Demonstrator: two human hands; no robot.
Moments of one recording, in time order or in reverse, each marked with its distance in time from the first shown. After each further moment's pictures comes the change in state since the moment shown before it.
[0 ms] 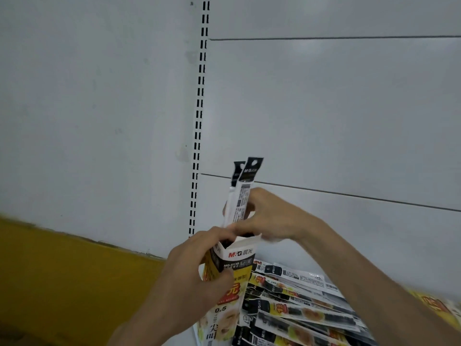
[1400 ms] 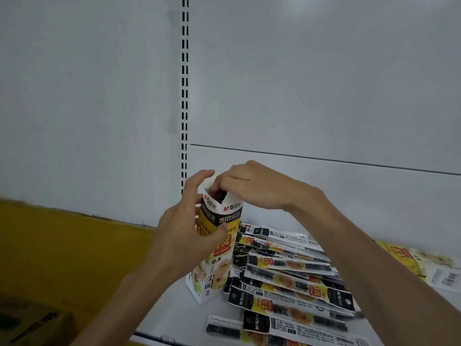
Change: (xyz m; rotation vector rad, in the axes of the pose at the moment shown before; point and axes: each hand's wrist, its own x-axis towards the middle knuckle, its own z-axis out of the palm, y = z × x) left_hand 0.002 0.004 0.010 0.119 0.096 -0.012; right_hand -0.023 -0.024 0.009 -0.251 -0.028 0.116
